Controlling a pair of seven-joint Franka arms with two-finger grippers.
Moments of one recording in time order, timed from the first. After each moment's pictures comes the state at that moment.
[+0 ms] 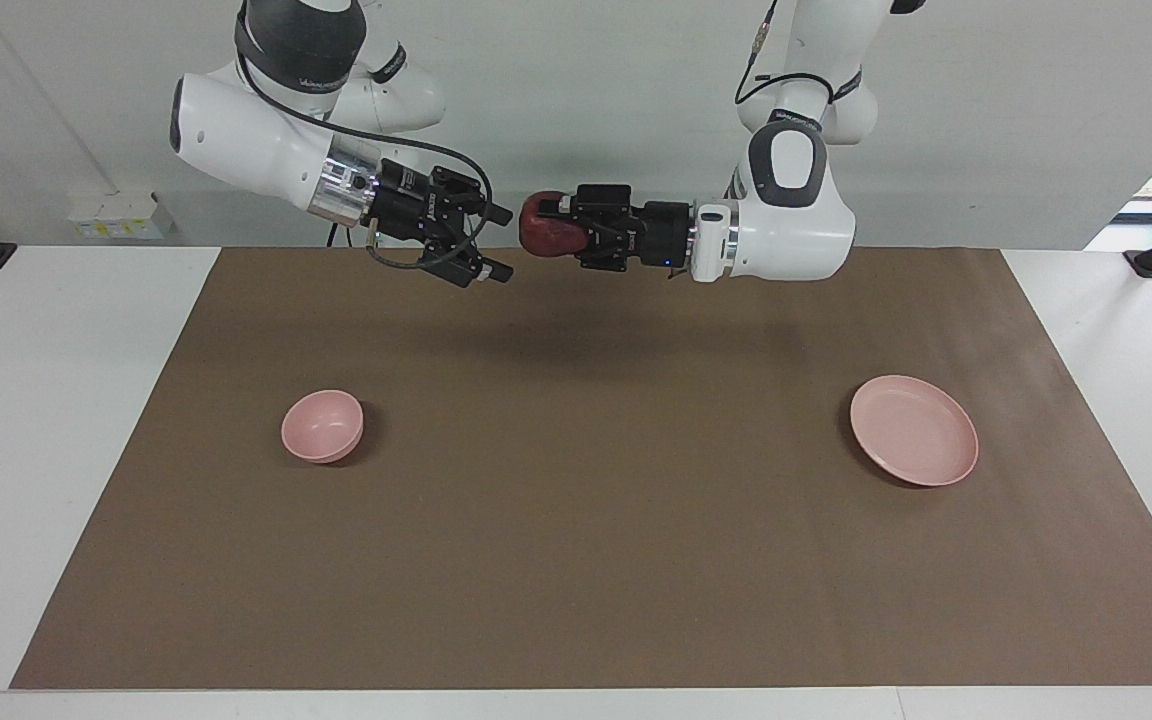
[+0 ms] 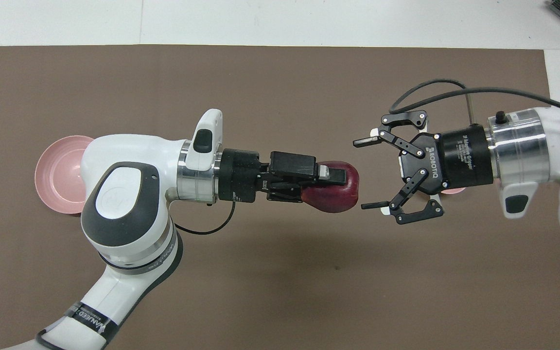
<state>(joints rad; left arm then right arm) -0.35 0.12 -0.18 -1.88 -1.69 1.93 0.28 0.15 -0.03 -0.06 -1.83 1.08 1.68 1.43</state>
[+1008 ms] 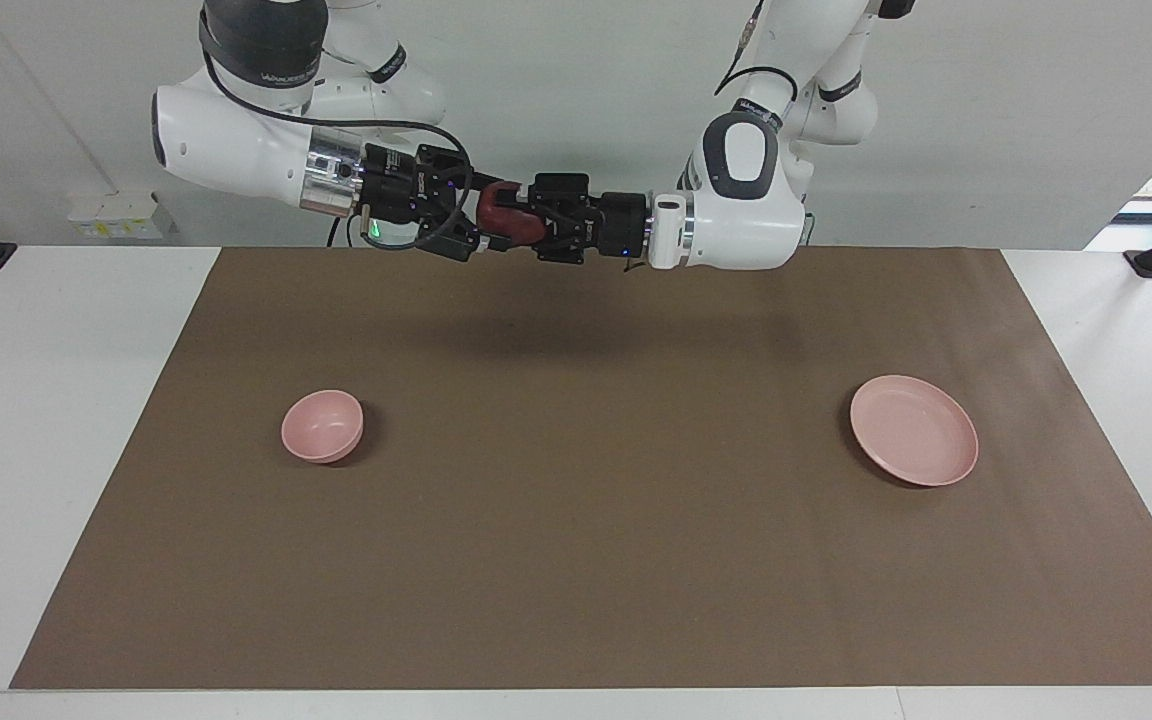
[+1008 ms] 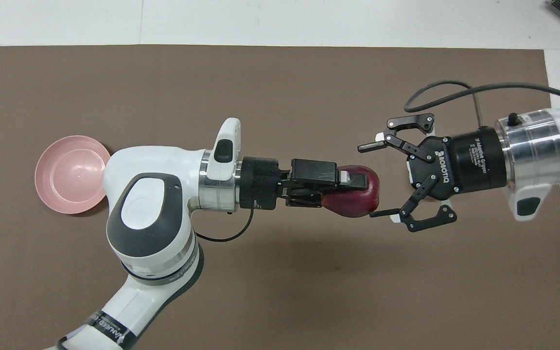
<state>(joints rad) -0.35 0.14 -0.28 -1.85 -1.79 2.01 0.31 0.14 -0.04 -0.06 -1.84 1.11 1.60 1.38</state>
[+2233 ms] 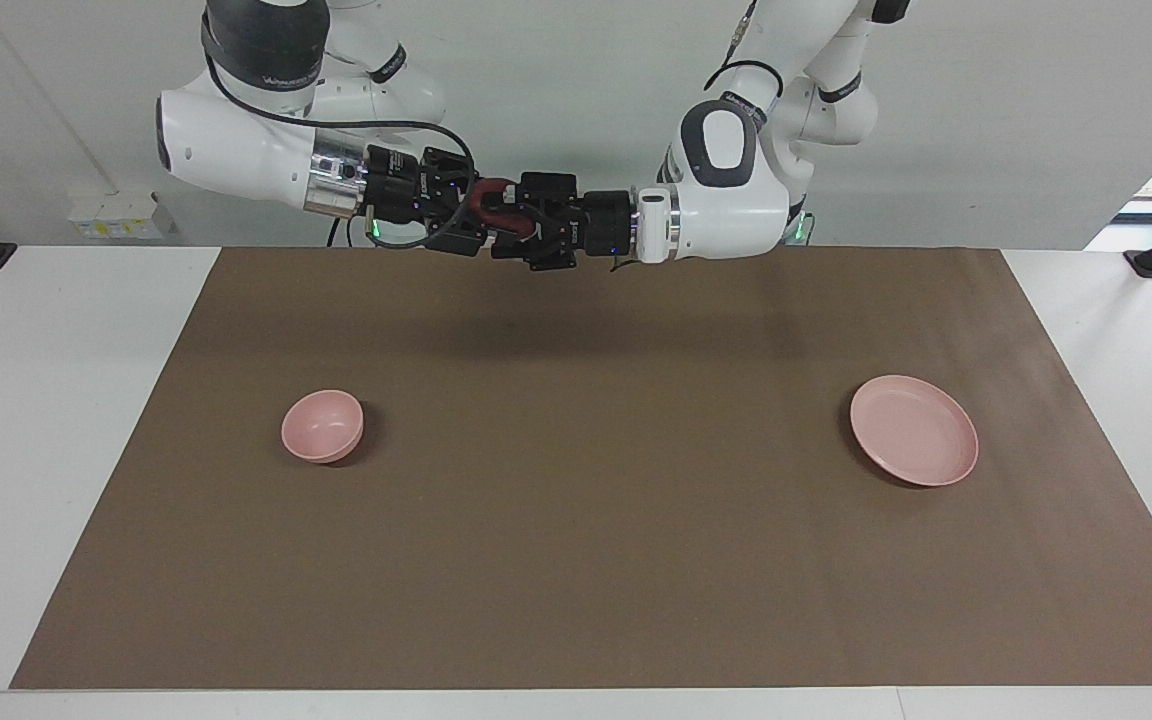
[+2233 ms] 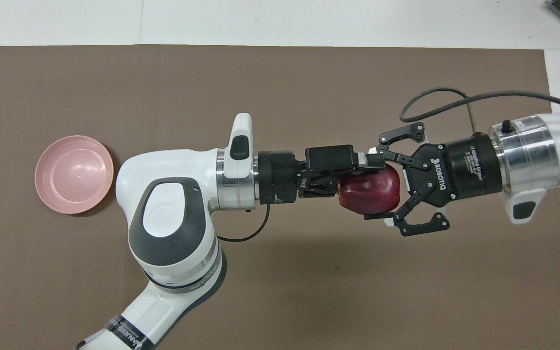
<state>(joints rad) -0.32 0.15 -0.32 -1.81 -1.75 2.18 0.29 0.14 -0.04 -0.06 -1.84 1.11 1.59 1.35</state>
